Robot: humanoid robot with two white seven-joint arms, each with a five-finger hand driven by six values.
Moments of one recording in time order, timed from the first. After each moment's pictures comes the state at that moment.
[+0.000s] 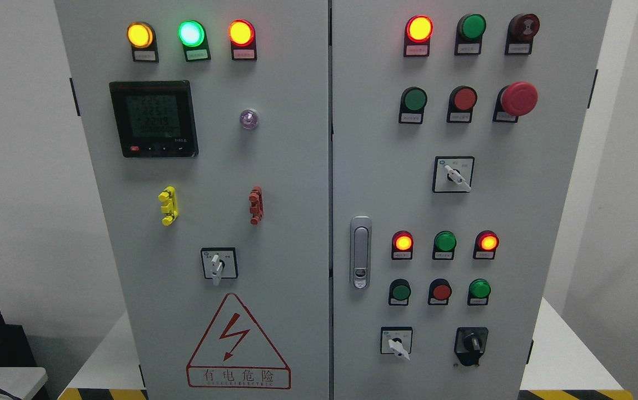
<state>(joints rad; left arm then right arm) 0.18 -0.04 0.03 0.04 0.11 -0.25 -0.15 0.12 0.12 0.00 -0.11 0.00 0.01 -0.06</state>
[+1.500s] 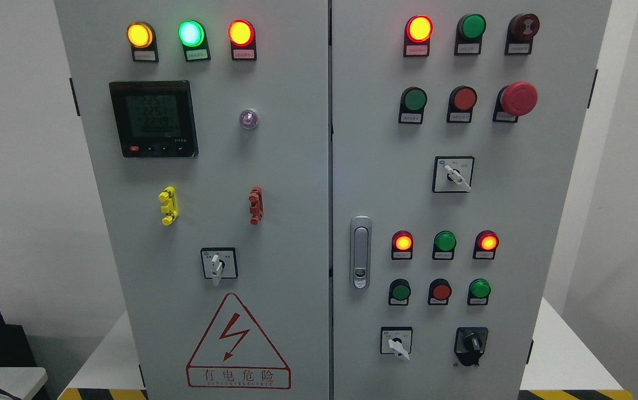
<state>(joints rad) 0.21 0.00 0.08 -0.06 0.10 -0.26 -0.14 0.12 0.12 0.00 -0.11 0.00 0.01 -0.06</state>
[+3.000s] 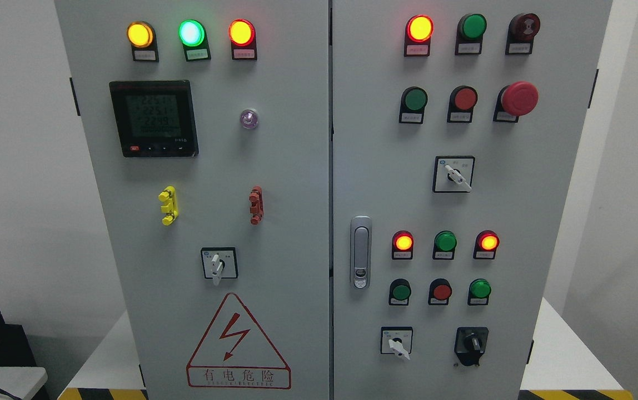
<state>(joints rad) 0.25 0.15 0.74 -1.15 0.10 -0.43 -0.38 0.12 0.12 0.00 -0.11 0.00 0.01 -0.06</state>
